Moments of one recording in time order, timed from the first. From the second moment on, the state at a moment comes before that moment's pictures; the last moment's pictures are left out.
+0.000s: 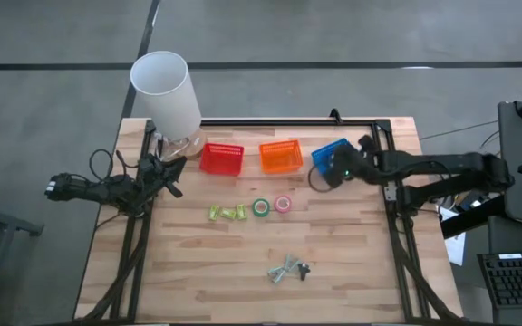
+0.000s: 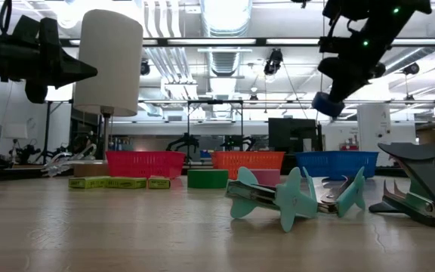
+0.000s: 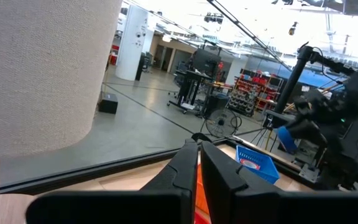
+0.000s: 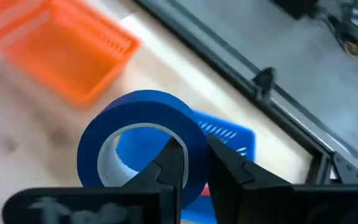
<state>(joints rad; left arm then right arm) -0.18 0.04 0.01 0.18 -0.90 -0.15 -0.16 1.09 0.79 -0.73 0.68 0.47</state>
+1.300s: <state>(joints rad) -0.18 0.04 0.01 0.18 -0.90 -0.15 -0.52 1.49 0.84 -0.64 0.23 0.38</state>
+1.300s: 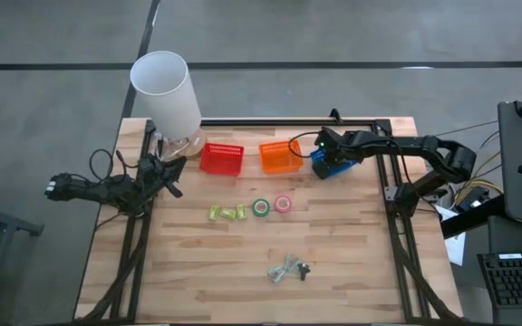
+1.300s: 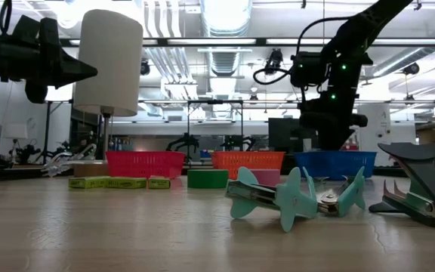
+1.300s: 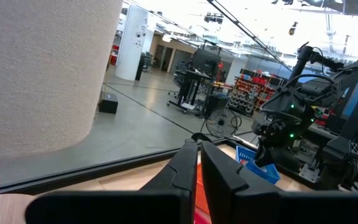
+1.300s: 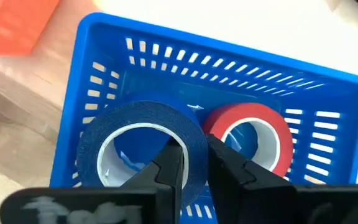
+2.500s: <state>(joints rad) -0.18 0.04 0.01 0.18 -0.90 -0.15 -0.50 1.46 0.88 -0.60 0.15 0.35</state>
